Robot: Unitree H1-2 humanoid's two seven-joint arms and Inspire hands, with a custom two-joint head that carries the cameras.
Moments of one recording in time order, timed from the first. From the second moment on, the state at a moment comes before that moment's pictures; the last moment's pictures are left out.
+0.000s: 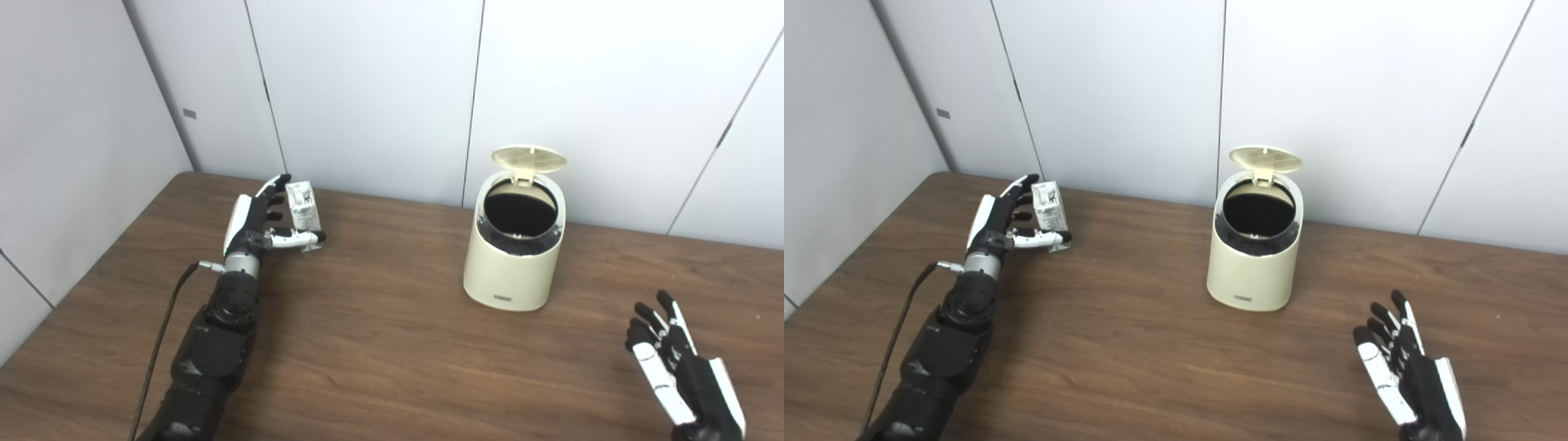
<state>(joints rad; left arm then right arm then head) -0.48 0.37 0.14 0.53 0.22 -0.02 0.15 0.03 -0.08 0.02 -0.34 -0.15 0.26 0.03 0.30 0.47</state>
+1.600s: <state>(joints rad) -0.41 0.35 0.09 0.31 0.24 -0.04 0.15 0.03 -0.07 0.00 -0.30 -0.14 0.23 0.01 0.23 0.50</state>
